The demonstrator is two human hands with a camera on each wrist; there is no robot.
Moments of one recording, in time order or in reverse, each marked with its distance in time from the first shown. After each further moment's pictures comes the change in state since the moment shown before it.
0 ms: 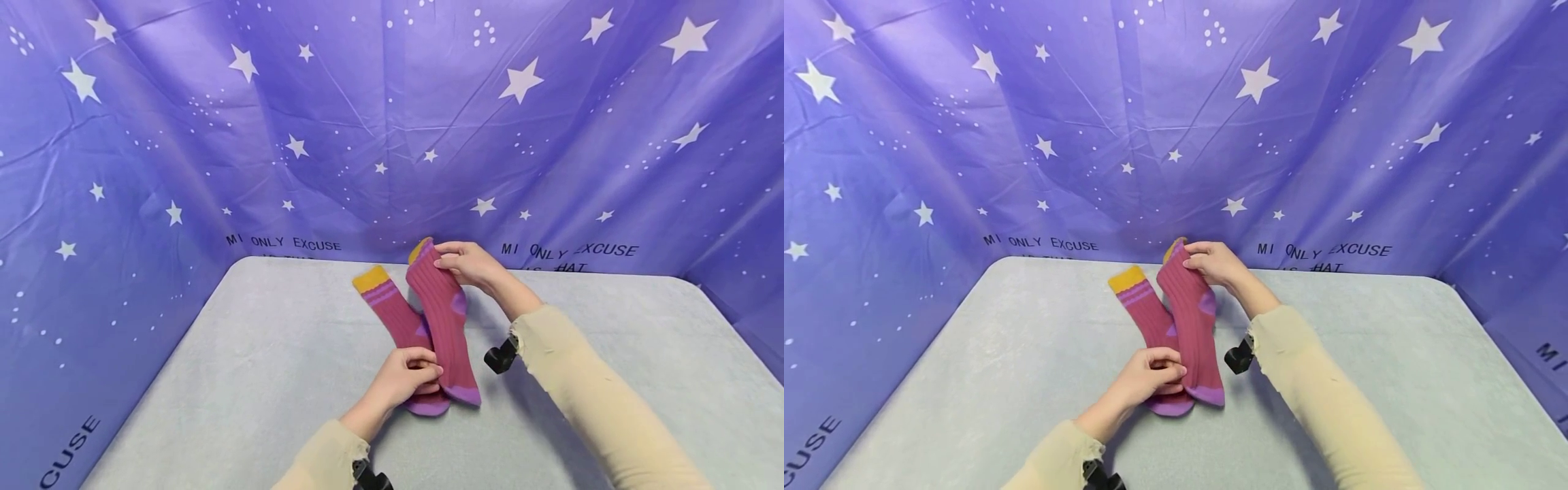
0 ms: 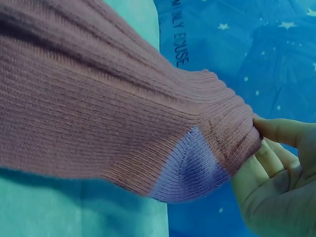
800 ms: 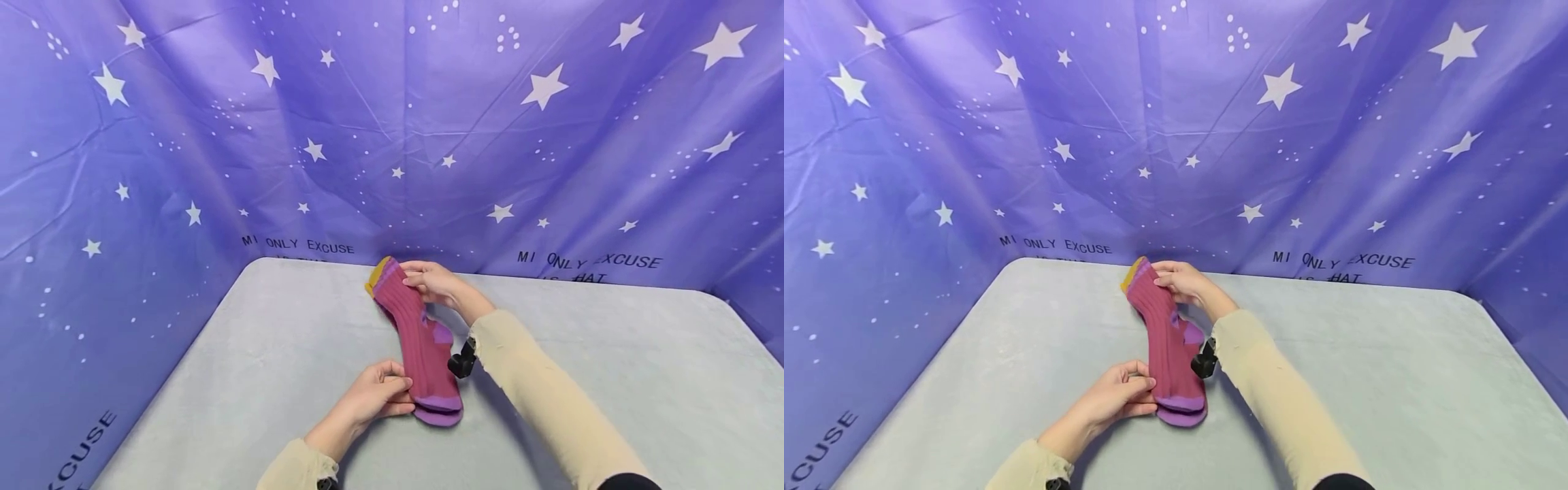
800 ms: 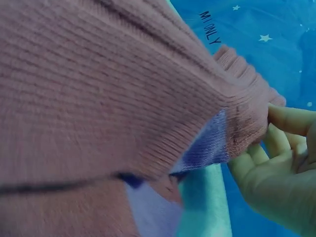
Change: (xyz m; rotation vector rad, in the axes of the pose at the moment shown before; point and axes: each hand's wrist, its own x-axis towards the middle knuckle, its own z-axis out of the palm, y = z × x) left_hand -0.030 -0.001 -0.050 -0.115 0.002 -0.164; right_hand 0.057 0.025 0.063 0.104 -0.158 0.091
